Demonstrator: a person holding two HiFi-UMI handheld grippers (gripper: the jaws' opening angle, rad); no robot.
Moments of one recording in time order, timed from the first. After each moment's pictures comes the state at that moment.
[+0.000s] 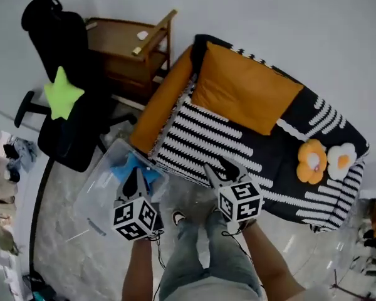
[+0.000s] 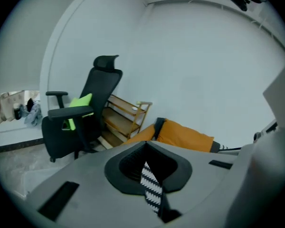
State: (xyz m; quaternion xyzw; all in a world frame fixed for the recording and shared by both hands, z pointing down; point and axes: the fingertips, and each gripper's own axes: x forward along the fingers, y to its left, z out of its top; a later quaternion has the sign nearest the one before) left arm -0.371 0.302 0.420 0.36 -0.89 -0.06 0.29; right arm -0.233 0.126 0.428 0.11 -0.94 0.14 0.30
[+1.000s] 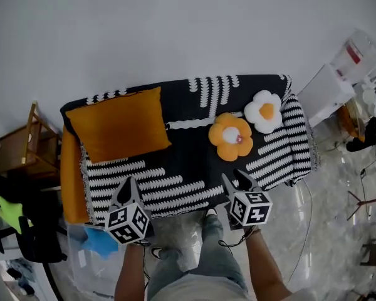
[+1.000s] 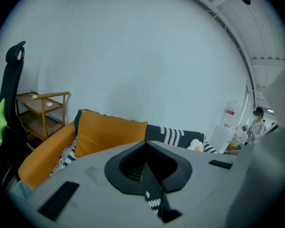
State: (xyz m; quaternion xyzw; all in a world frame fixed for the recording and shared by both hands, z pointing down) left arm -0.116 -0.038 0.371 0.63 -0.73 0.03 0.27; right arm 0.189 -0.110 0.385 0.49 -0.81 0.24 0.21
